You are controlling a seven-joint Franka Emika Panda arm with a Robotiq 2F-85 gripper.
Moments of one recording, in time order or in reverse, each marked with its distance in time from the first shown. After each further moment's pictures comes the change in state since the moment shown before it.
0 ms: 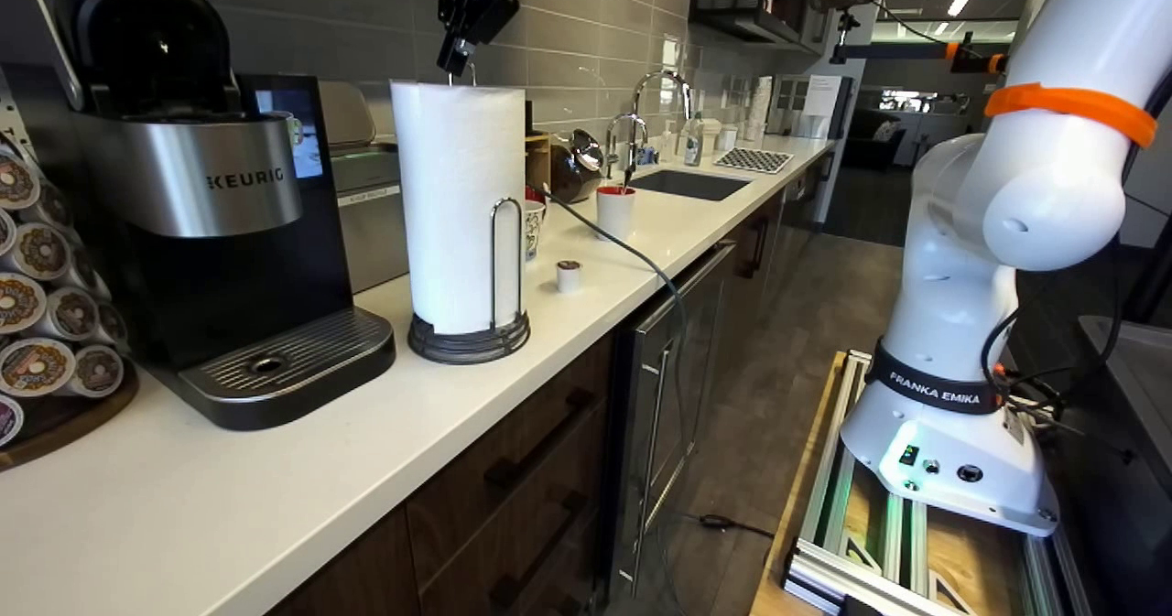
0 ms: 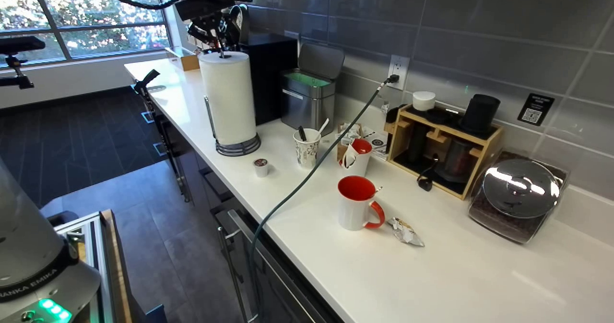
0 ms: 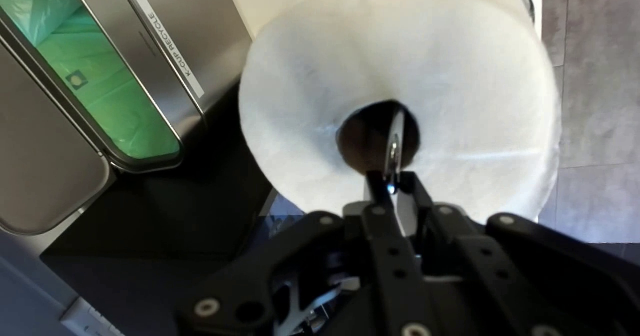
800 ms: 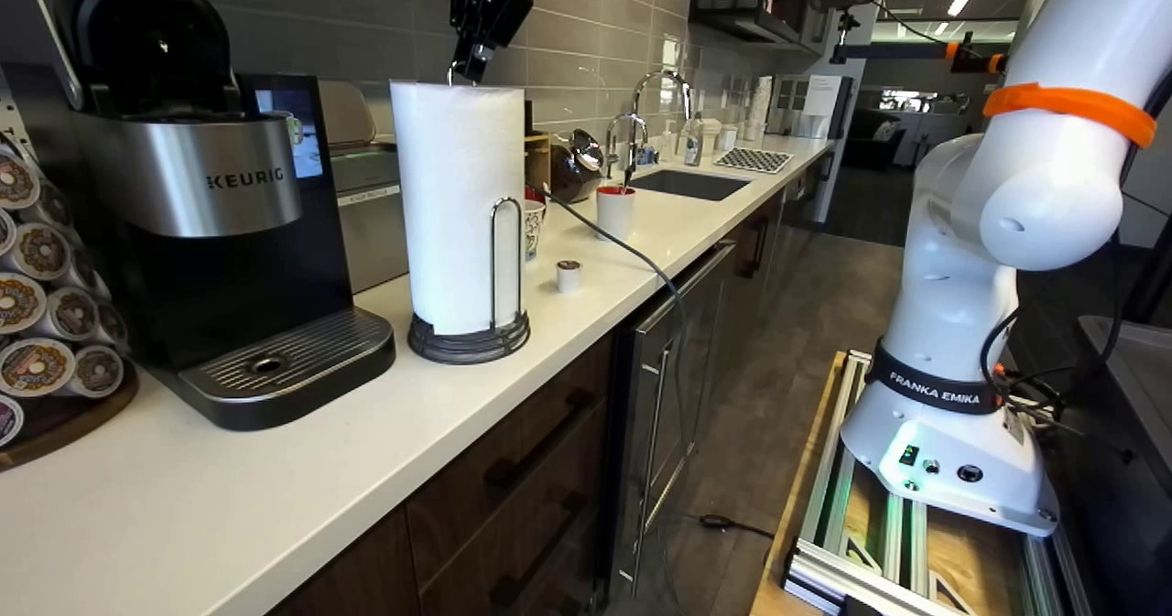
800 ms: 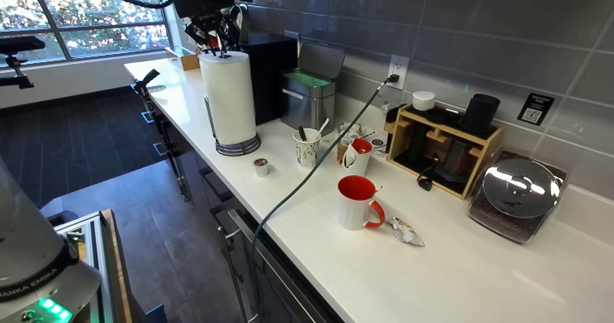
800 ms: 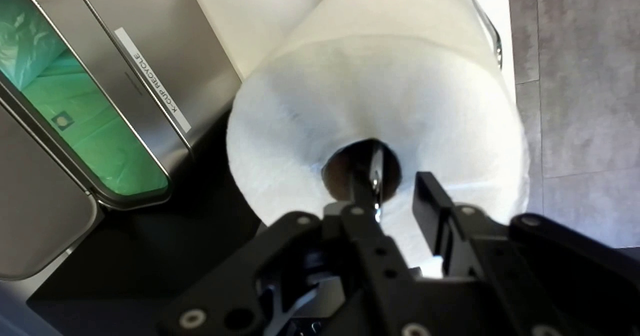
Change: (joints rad) arm -0.020 0.003 0.002 0.023 -0.021 -0.090 0.033
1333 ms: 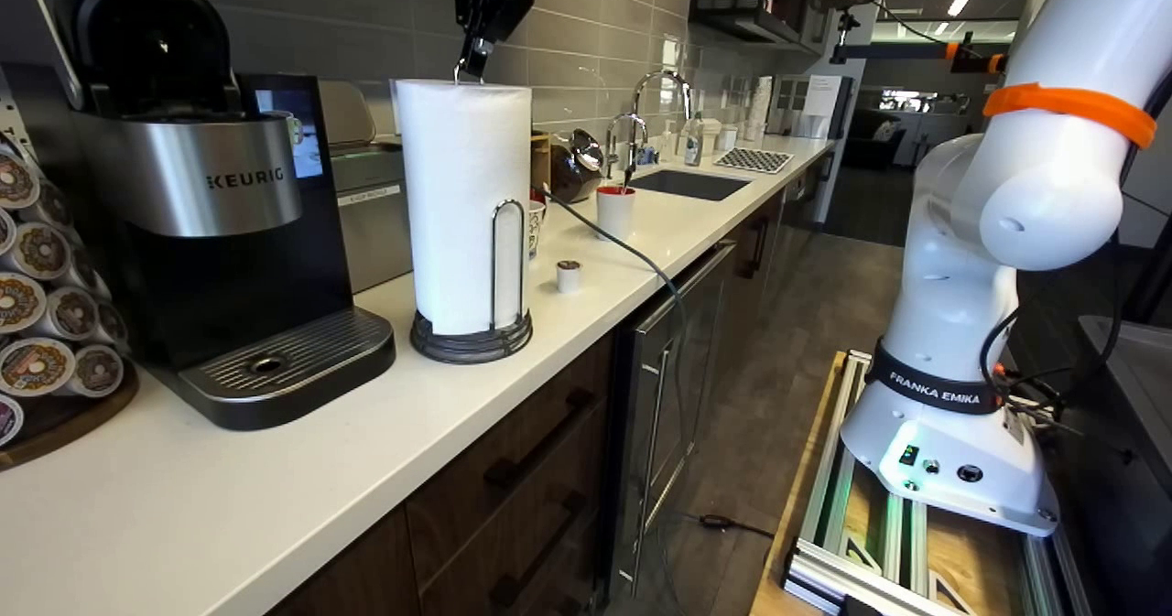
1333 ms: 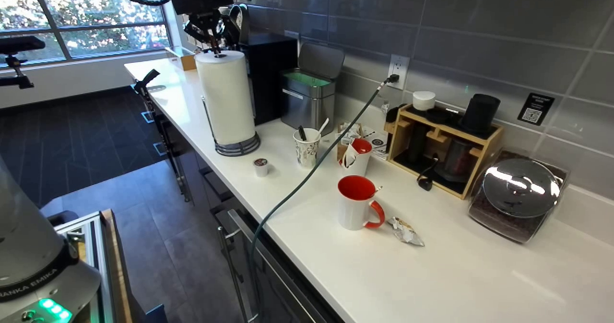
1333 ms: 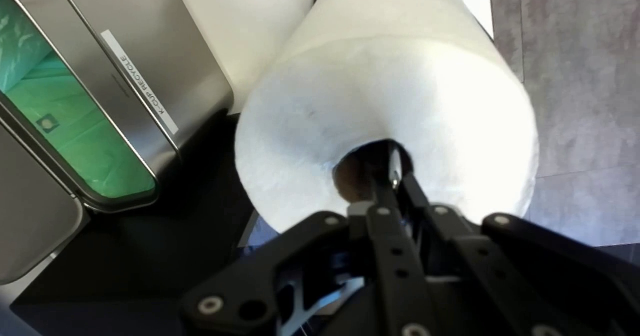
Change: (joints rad) arm 0.001 -0.003 0.002 0.021 0.008 -0.053 0.001
